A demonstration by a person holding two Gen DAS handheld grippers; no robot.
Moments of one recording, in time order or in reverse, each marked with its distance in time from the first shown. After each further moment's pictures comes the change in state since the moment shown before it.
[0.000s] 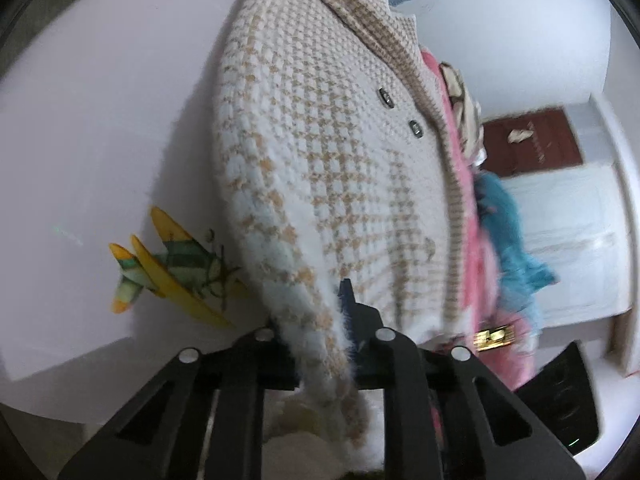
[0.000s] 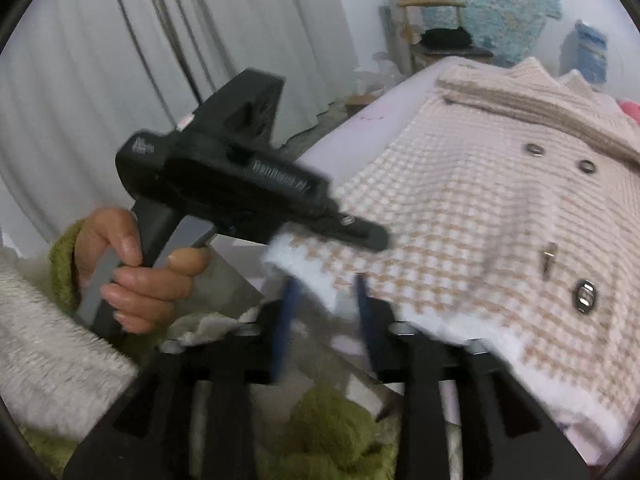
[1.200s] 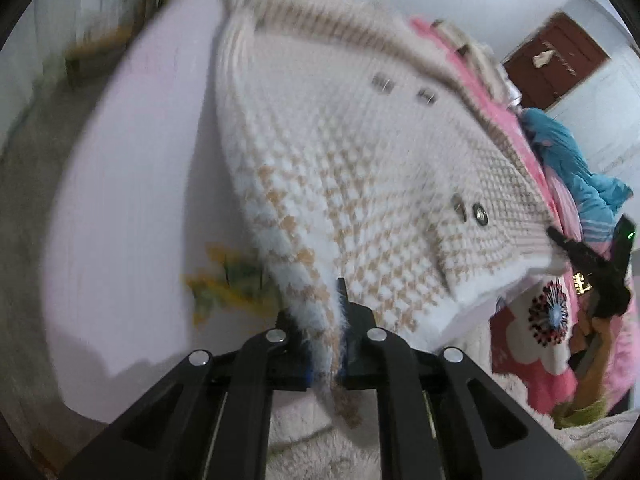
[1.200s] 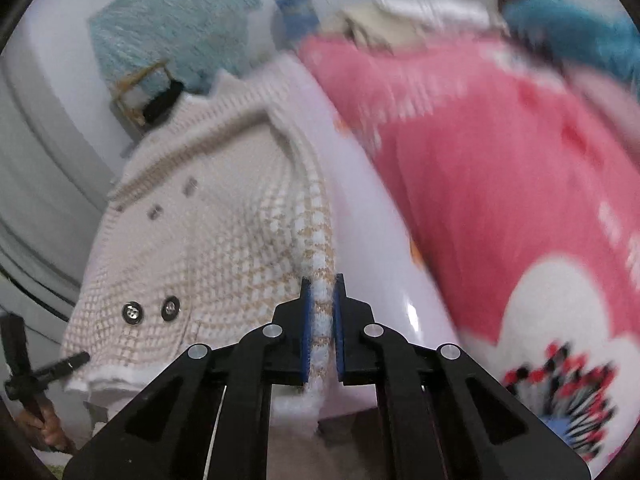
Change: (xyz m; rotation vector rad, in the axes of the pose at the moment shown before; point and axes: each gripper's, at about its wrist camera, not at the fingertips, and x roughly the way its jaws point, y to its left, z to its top) left arm -0.003 -0.023 -0.011 0.261 -0.003 0.310; right arm -0.143 -0.219 -0.070 0.762 -0.096 -0.553
